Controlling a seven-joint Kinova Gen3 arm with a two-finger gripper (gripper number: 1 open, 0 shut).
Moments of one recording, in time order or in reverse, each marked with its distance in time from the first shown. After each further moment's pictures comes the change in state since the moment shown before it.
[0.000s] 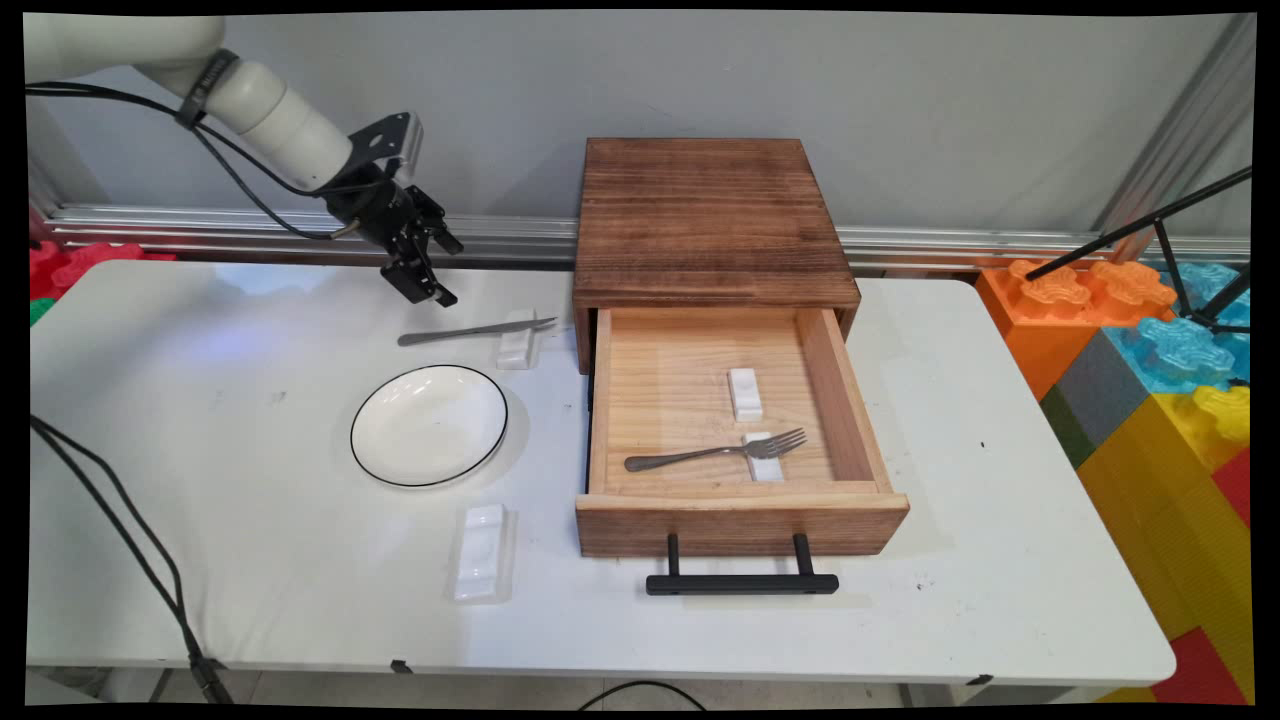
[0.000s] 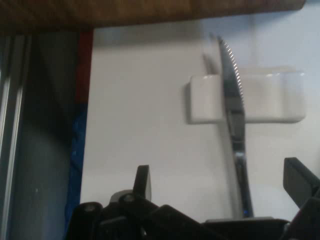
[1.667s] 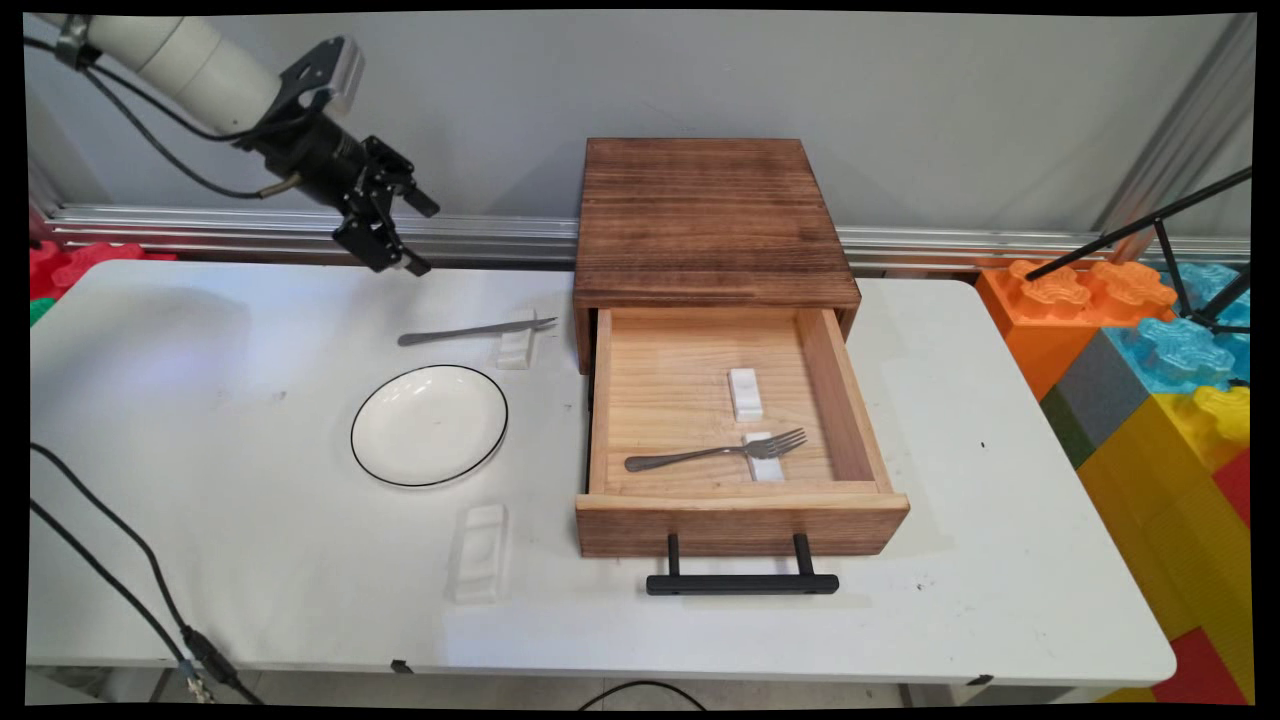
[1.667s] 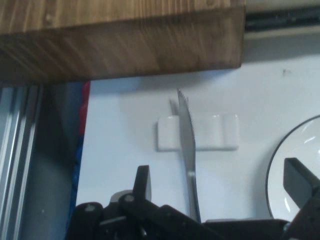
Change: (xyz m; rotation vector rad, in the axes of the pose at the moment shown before) arm 0.018 0.044 -0.092 0.022 0.096 0.011
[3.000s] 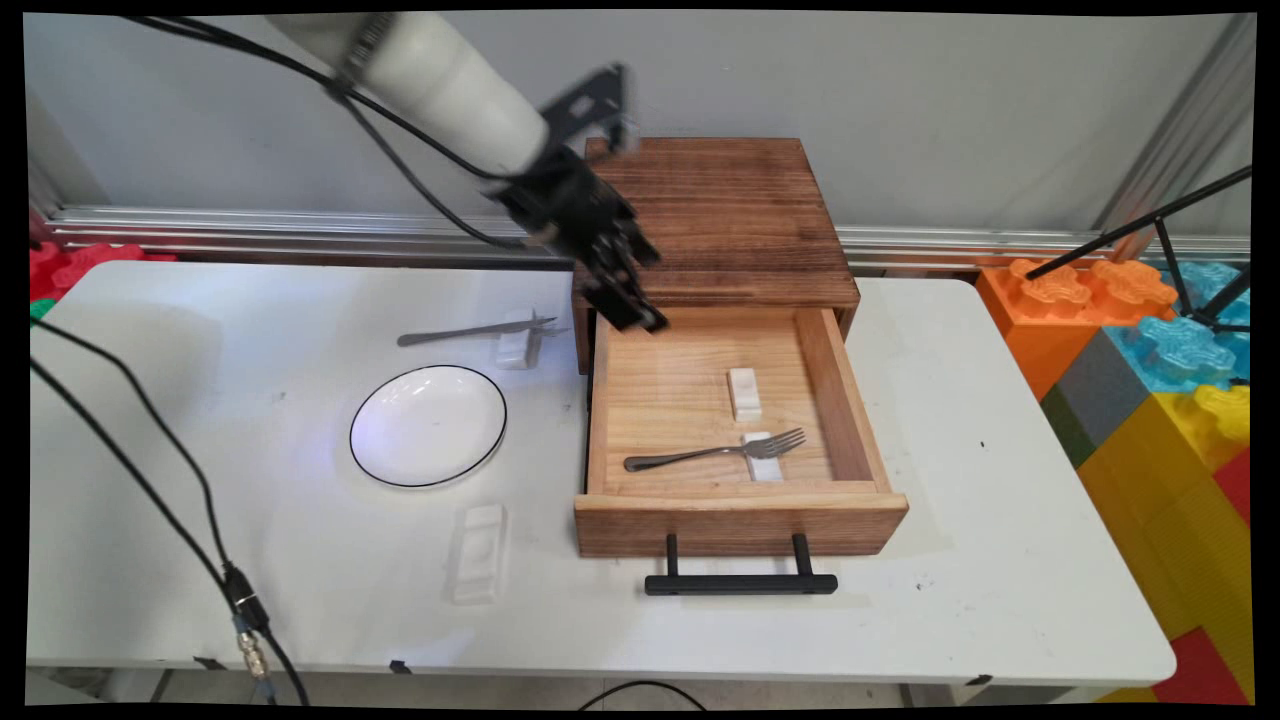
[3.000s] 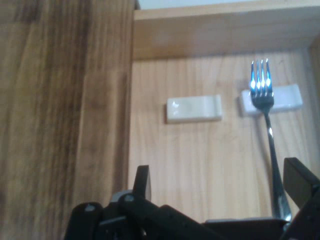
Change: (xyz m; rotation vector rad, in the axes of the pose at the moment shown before) arm 0.220 0.093 0.082 -0.062 0.080 -0.043
